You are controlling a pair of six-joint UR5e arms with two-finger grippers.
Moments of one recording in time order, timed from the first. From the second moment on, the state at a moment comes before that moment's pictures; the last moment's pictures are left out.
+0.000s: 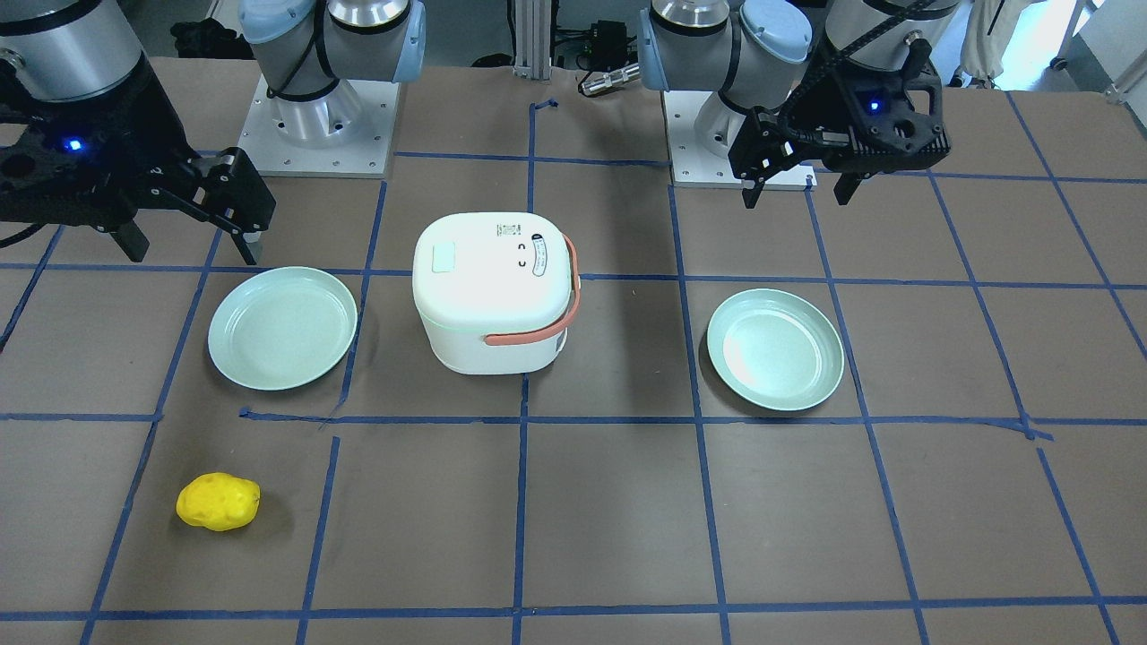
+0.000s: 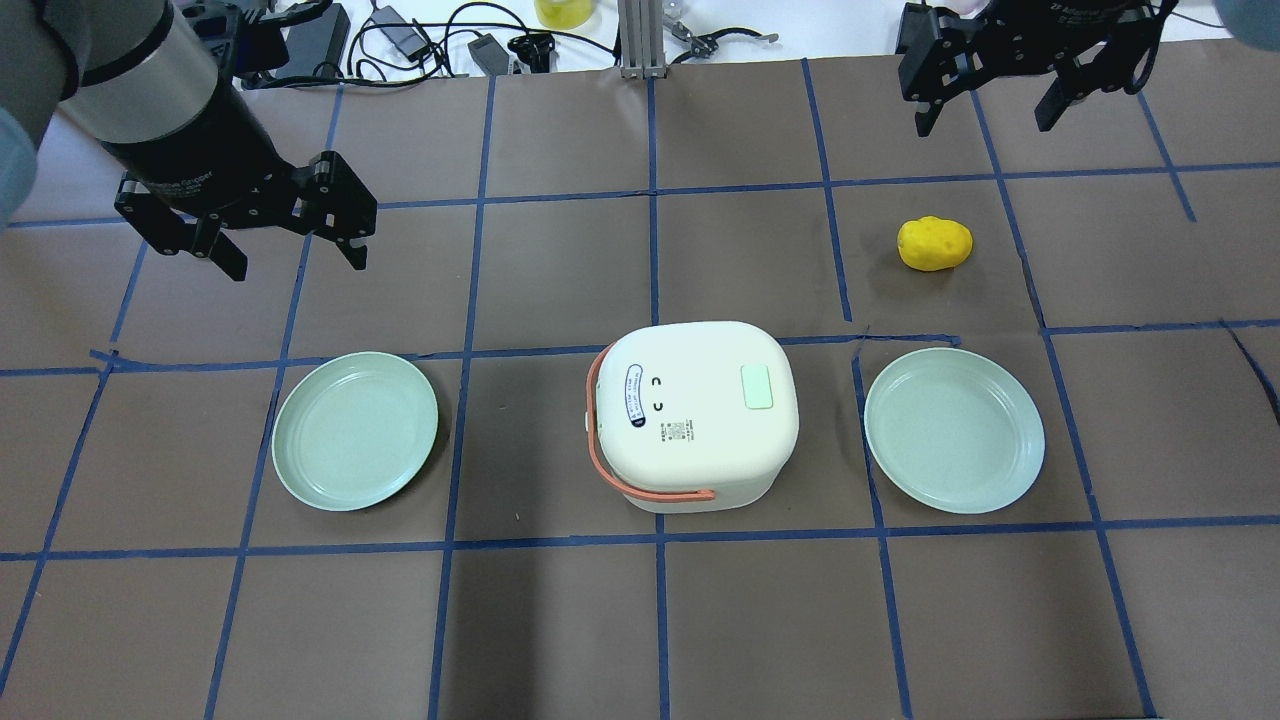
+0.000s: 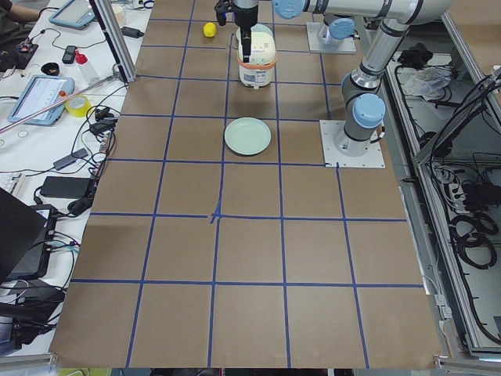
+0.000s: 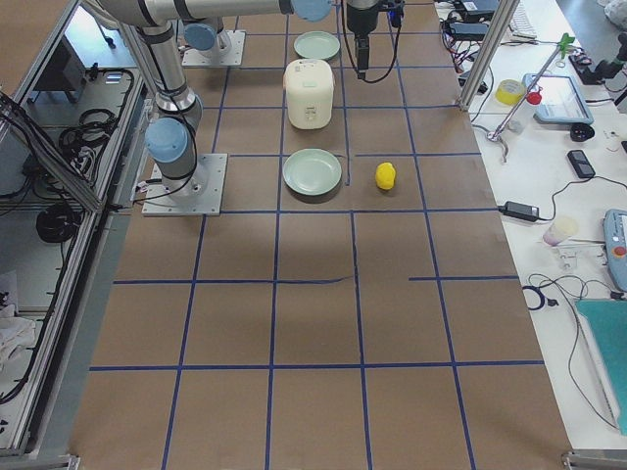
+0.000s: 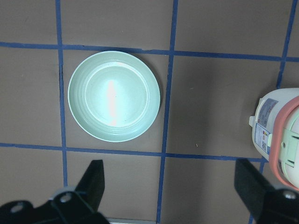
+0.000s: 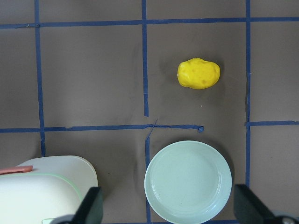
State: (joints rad) left arm -1.55 -1.50 -1.59 -1.62 1.59 -0.05; right arm 1.53 -1.49 1.40 -1.57 -1.57 -0.03
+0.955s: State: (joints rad) left arm -1.55 -1.50 -1.59 -1.62 1.59 -0.05; right arm 1.53 -1.49 1.41 -1.57 -1.57 -0.03
